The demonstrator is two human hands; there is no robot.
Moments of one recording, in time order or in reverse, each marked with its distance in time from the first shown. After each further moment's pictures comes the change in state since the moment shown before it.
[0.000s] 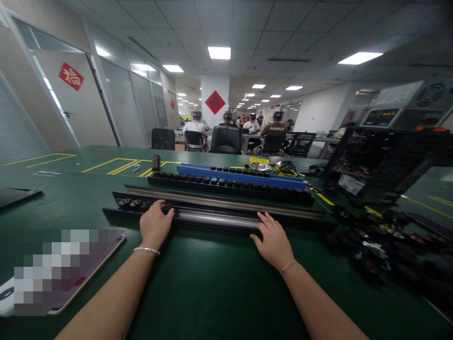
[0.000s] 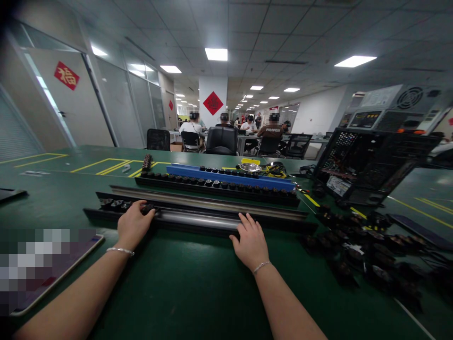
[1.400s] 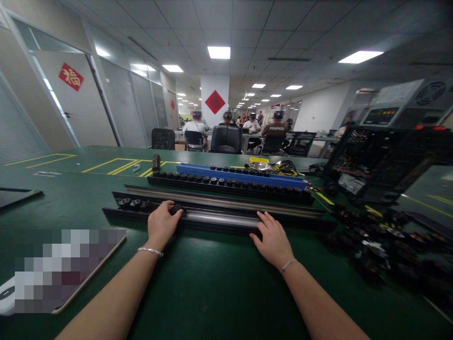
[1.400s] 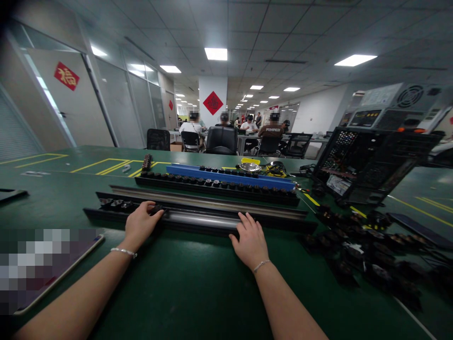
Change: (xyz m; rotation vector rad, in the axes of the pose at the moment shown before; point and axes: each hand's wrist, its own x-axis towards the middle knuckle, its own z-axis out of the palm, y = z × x) left_hand -0.007 0.016 -0.002 -0.115 -0.101 0.030; right_hand 0.000 -0.001 -0.002 -0.036 -0.022 0.009
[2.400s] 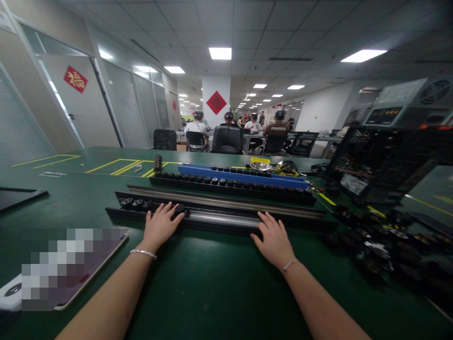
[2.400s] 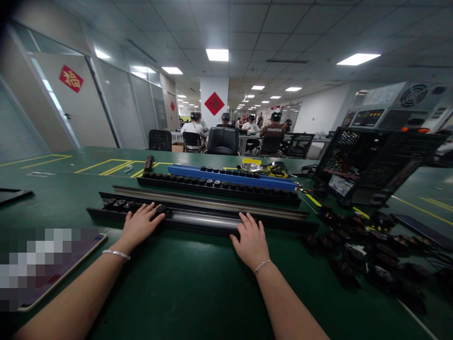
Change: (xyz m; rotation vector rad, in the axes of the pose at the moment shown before) left_hand -0.003 -0.018 -0.003 0.337 -0.236 0.242; right_hand 0.000 -0.001 -0.002 -0.019 -0.029 0.013
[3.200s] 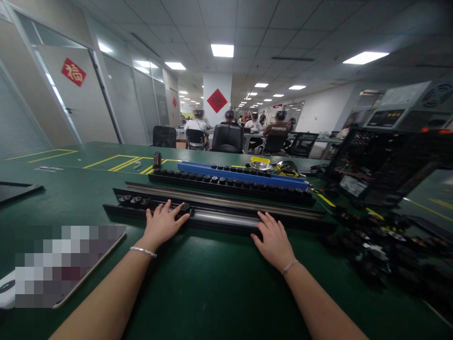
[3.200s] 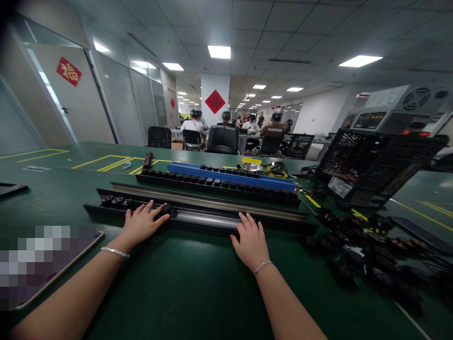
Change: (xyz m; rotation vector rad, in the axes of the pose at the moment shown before) left_hand 0.002 0.007 -0.002 0.044 -0.078 0.001; right_hand -0.001 0.002 -0.001 0.011 -0.033 0.012
